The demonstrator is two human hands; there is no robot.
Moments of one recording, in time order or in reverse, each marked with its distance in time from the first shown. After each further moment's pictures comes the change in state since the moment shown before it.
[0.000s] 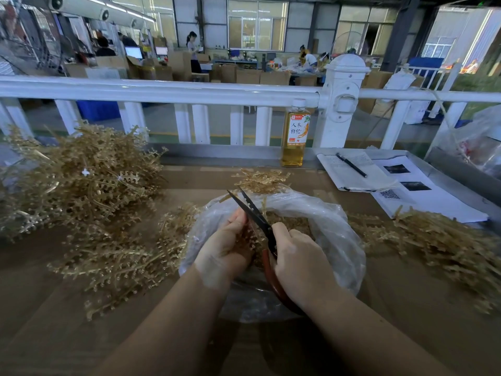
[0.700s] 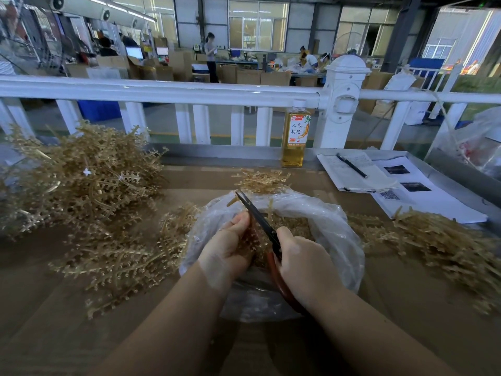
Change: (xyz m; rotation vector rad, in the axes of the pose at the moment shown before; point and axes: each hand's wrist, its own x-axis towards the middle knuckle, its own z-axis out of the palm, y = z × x) left_hand -0.011 0.002 0.007 0.077 0.044 -0.075; right_hand -0.001 0.007 -0.003 -0.040 -0.059 0.002
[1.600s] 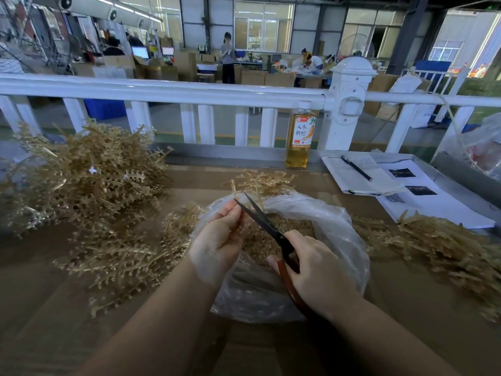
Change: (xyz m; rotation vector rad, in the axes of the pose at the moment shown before) left_hand 0.003 0.021 -0.004 -0.187 -0.013 0.127; right_hand -0.014 0.011 -0.004 0.202 0.045 -0.033
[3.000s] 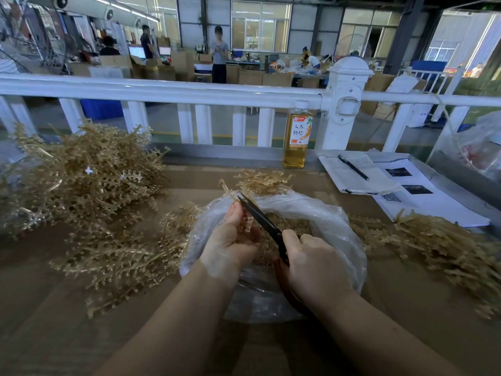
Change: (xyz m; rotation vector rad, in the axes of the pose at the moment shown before) left_hand -0.007 -0.016 0.018 -0.186 0.199 -0.128; right_hand 0.007 -0.008 -0.002 -0.362 0.030 -0.004
